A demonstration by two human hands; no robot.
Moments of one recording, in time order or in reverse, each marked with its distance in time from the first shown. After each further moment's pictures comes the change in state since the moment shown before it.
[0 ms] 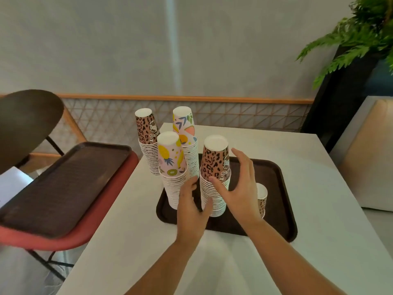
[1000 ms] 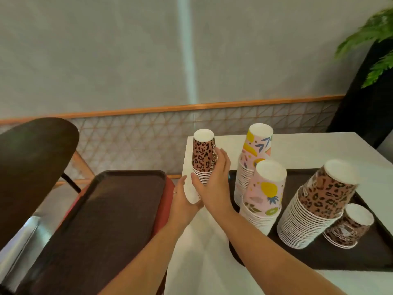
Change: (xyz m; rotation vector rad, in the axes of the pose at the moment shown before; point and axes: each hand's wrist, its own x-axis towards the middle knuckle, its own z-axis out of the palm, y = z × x) left_hand 0.196 -0.137 -0.168 0.088 -0.295 -0.185; right_hand 0.075 -0.089 0.266 0.037 0.044 0.176
